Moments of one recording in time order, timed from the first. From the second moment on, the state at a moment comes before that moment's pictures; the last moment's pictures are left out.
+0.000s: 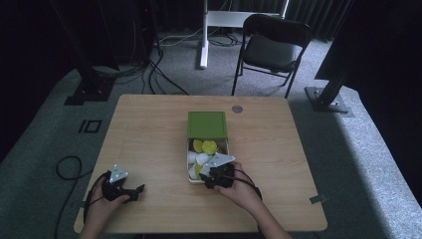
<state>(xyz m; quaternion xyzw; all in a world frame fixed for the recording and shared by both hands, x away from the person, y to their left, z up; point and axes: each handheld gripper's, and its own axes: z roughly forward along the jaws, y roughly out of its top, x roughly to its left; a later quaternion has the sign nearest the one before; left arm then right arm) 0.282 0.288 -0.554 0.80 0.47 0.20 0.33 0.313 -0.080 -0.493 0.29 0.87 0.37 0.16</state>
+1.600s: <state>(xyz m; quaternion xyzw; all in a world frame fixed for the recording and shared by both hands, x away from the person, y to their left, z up) 0.282 0.288 -0.554 0.80 0.47 0.20 0.33 0.335 -0.119 -0.419 0.32 0.79 0.47 0.22</state>
